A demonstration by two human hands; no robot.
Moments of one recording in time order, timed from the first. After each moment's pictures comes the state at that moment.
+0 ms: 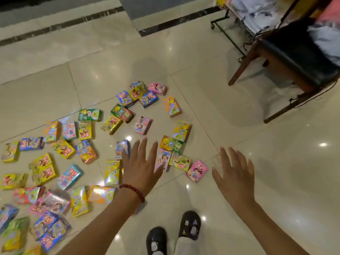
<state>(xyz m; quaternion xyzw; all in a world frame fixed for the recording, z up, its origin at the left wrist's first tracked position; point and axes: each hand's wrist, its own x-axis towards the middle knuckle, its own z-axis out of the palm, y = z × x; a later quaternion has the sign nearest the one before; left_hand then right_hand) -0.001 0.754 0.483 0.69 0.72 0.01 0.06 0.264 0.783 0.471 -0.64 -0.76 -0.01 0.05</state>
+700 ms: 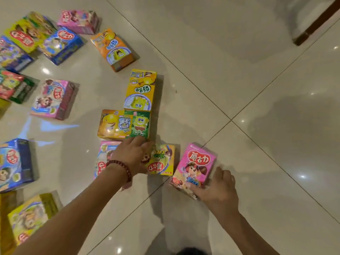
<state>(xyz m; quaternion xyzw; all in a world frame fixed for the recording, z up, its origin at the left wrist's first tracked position) 0.069 0.904 -0.049 0.78 0.56 -0.19 0.21 0.308 0.792 -0.088 -0.79 -0.57 0.20 0.04</state>
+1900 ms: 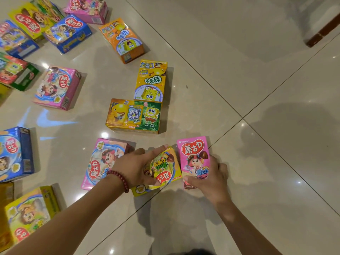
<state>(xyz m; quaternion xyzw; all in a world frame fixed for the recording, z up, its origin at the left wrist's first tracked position) 0.038 0.869 -0.077 0.77 0.53 -0.12 0.32 0.272 0.811 -0.105 -0.78 -0.47 0.39 0.13</state>
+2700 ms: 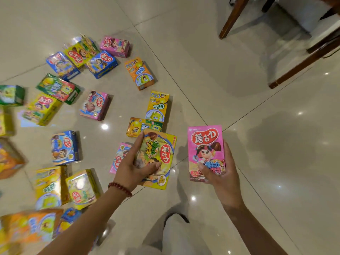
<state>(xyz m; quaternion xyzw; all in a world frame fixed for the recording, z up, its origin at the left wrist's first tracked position) 0.048 0.829 0.155 0.44 0.63 0.35 0.54 0.292 0.821 0.180 -0.70 -0.40 0.49 0.32</state>
